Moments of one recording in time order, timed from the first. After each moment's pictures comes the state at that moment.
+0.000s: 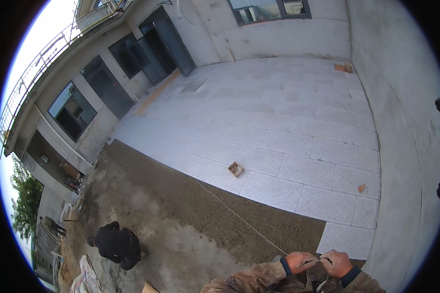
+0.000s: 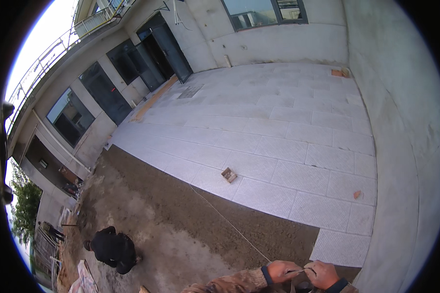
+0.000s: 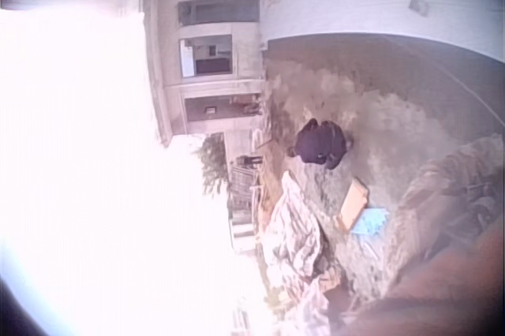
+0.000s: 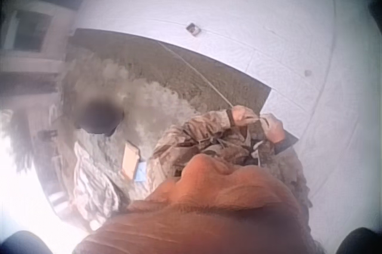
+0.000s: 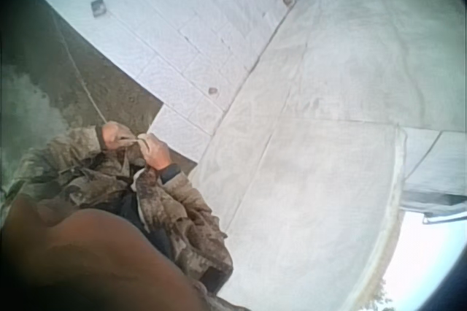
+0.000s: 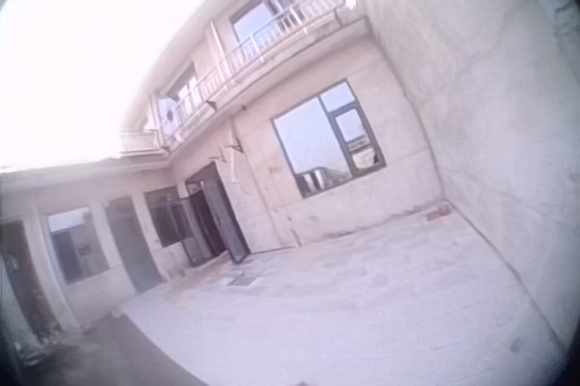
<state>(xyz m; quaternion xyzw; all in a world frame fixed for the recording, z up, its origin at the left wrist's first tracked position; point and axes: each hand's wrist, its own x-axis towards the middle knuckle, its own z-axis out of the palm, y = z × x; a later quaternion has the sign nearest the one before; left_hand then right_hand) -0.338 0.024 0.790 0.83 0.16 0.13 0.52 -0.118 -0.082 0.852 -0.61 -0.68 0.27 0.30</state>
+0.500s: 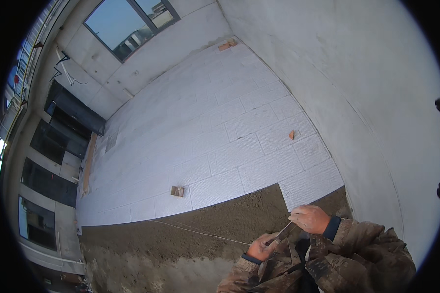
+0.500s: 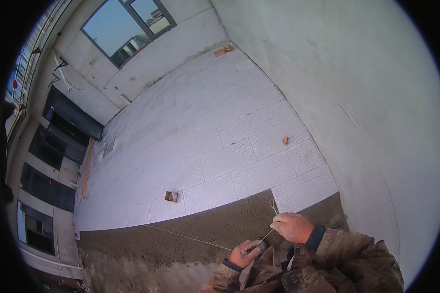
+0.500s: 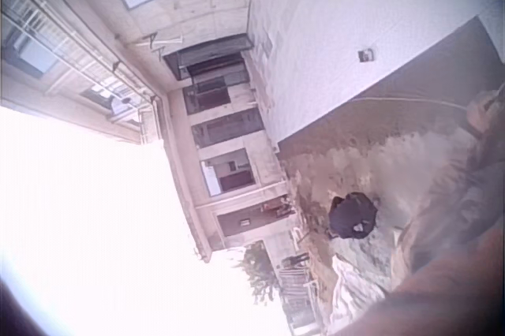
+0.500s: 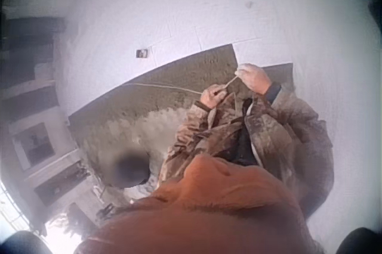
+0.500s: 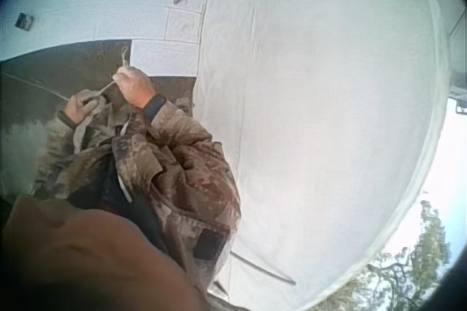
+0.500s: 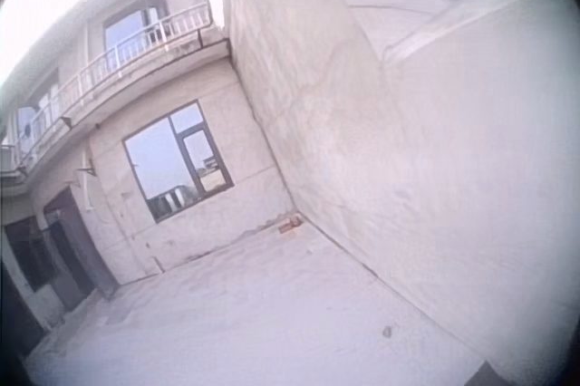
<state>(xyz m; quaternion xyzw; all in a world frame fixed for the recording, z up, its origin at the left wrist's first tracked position) -0.289 -0.061 0.810 0.77 0.22 0.07 0.59 -0.030 -0.187 0.854 -0.64 -0.68 0.10 0.35</state>
